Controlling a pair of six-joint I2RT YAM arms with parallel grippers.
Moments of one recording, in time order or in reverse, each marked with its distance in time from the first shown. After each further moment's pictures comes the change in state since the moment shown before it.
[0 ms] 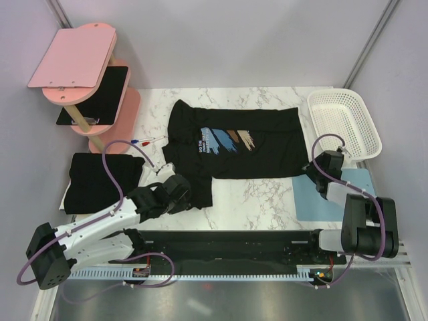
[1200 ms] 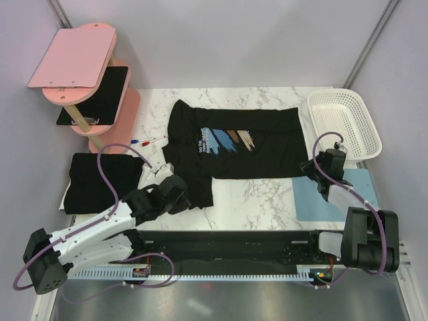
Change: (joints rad) left arm 0.000 -0.066 -0.041 0.047 0.046 -0.034; right arm 0.009 -0.097 0.007 -0.030 -0.159 -0.011
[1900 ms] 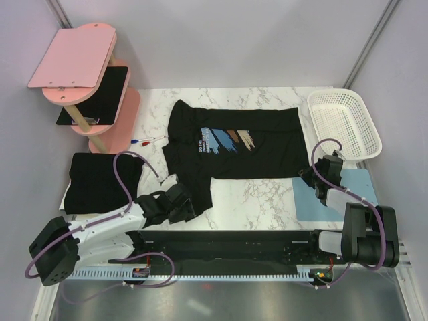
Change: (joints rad) left arm 0.000 0.110 -0.146 0.136 0.061 0.020; right arm 0.000 0.035 -0.073 0.052 0.011 0.053
